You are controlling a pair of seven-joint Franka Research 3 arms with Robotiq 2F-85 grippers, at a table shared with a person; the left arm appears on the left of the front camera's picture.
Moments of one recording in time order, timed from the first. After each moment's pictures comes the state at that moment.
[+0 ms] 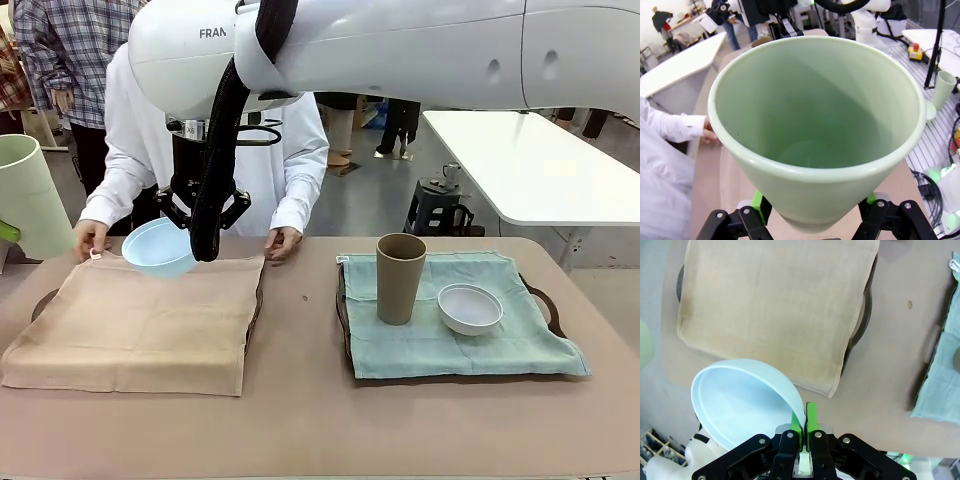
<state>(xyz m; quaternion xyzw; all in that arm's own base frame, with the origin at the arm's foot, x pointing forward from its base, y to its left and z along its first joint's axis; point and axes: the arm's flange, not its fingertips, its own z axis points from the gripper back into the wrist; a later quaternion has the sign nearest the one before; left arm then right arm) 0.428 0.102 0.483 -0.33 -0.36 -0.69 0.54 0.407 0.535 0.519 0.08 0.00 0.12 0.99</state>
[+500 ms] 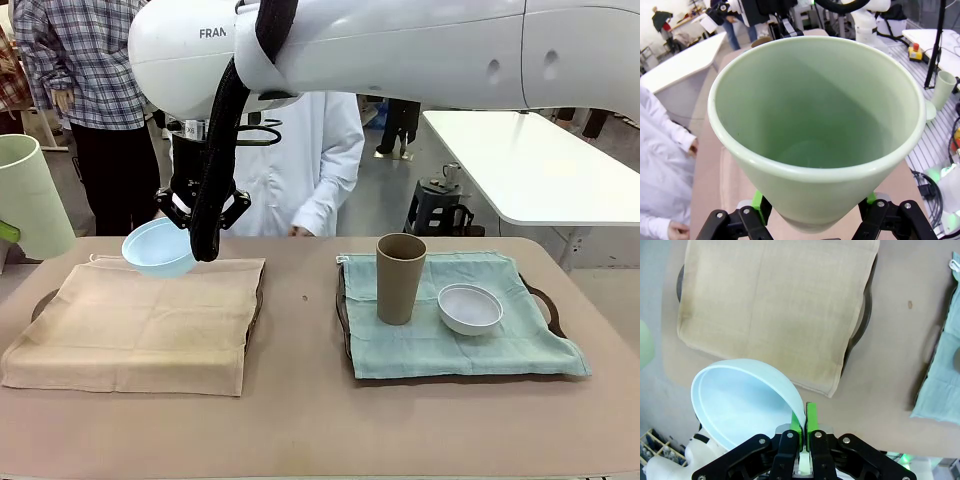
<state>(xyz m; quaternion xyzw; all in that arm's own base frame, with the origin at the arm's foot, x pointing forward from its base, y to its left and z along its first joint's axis) 0.428 0.102 0.483 -0.33 -0.36 -0.69 0.54 0.407 0.535 0.519 0.08 0.00 0.12 0.99</state>
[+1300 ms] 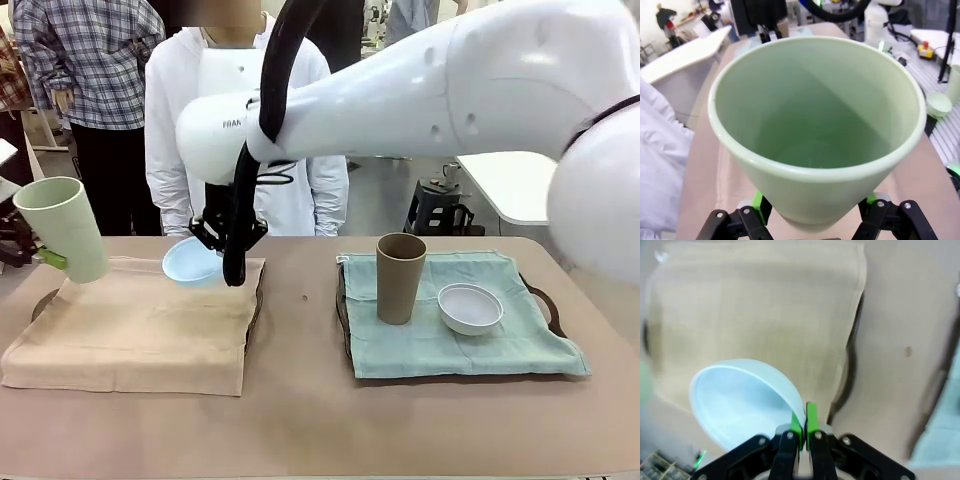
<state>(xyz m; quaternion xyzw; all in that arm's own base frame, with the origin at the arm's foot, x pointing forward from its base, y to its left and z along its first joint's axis) 0.487 0.099 0.386 -0.36 -0.36 -0.67 0.54 0.485 0.529 0.418 0.07 -0.02 0.08 0.99</state>
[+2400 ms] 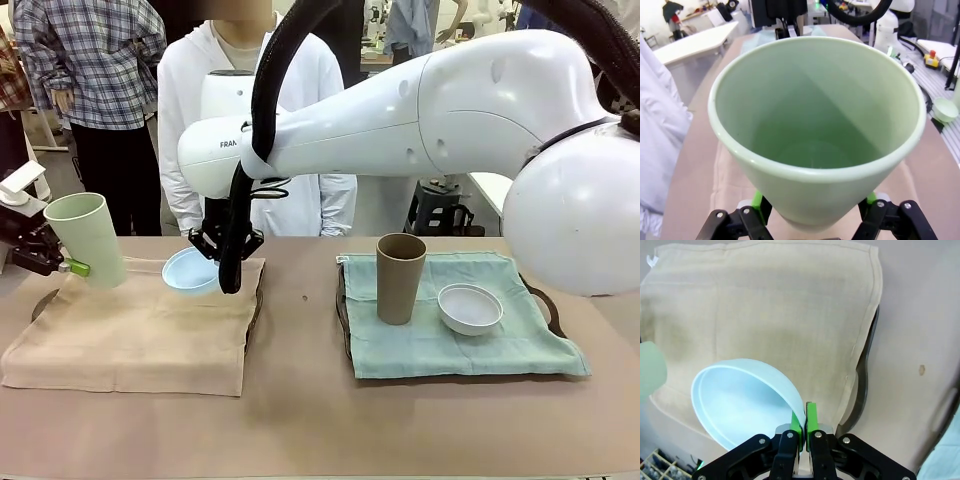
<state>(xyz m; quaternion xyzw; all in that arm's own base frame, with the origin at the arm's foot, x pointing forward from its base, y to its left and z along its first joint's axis) 0.518 0.098 0.339 -0.39 -0.36 -0.64 0.56 0.502 0.538 0.394 0.08 -0.01 0.08 0.99</state>
